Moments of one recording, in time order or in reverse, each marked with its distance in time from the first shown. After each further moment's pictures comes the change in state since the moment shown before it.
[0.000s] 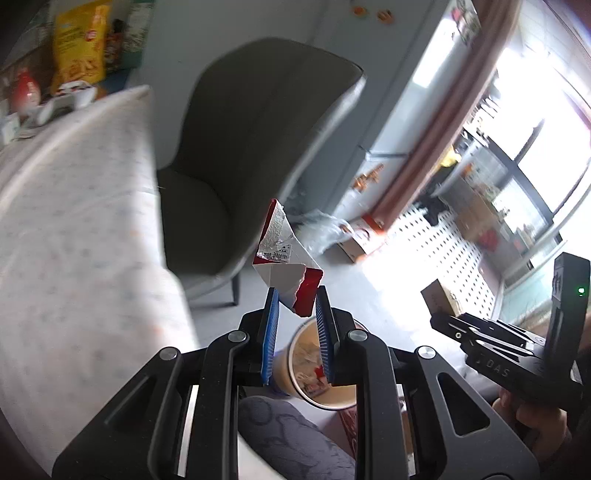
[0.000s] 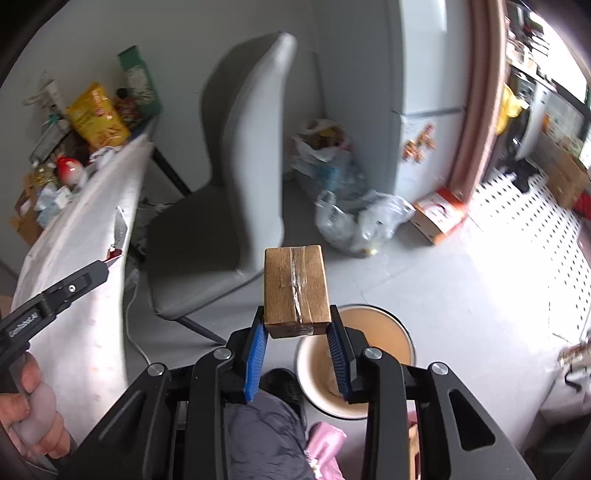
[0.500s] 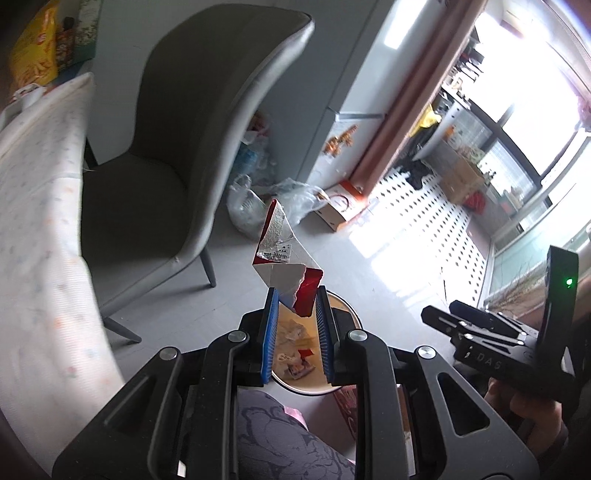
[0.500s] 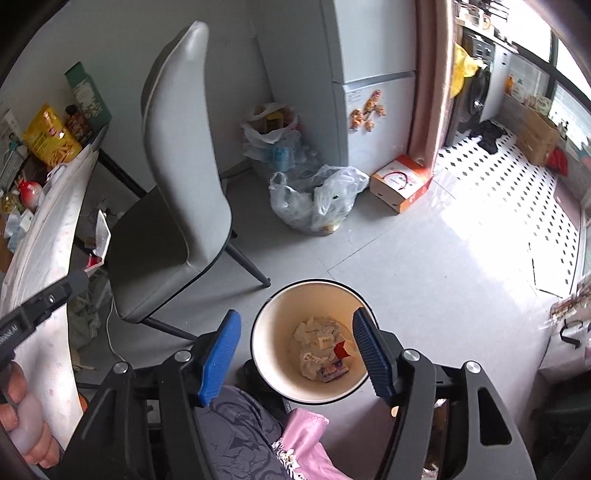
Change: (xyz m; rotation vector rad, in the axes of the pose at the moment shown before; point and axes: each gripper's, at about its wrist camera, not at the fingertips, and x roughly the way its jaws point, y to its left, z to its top) left arm 0.049 -0.045 -0.009 0.089 0.113 -0.055; right arm 0.013 -0.076 -0.030 0.134 0.036 -0.086
